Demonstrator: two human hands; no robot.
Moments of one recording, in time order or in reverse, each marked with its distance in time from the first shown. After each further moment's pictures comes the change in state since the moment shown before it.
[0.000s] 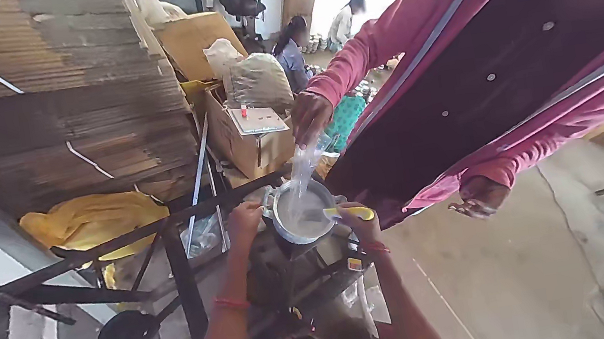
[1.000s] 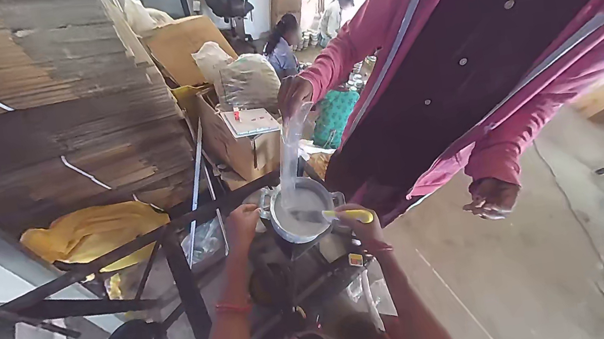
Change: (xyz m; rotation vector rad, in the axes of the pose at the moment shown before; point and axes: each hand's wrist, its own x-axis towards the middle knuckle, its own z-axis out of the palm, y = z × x) left_hand 0.000 0.000 0.001 -0.010 0.000 -0.003; right_hand -0.005 0.012 -0.018 -0.073 -0.105 -0.064
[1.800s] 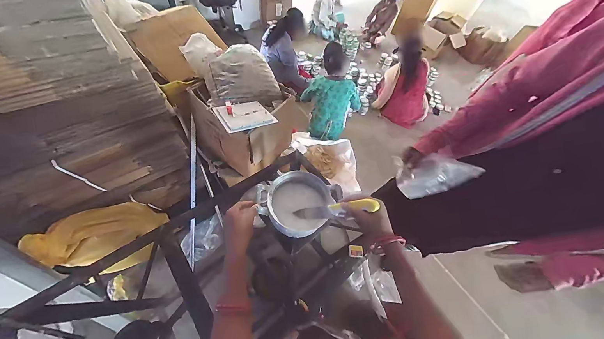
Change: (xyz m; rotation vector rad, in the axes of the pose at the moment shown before) left_hand -0.001 -0.007 0.002 -0.058 0.010 0.036; right_hand -0.003 -0.011 -0.010 -0.086 0.041 0.008
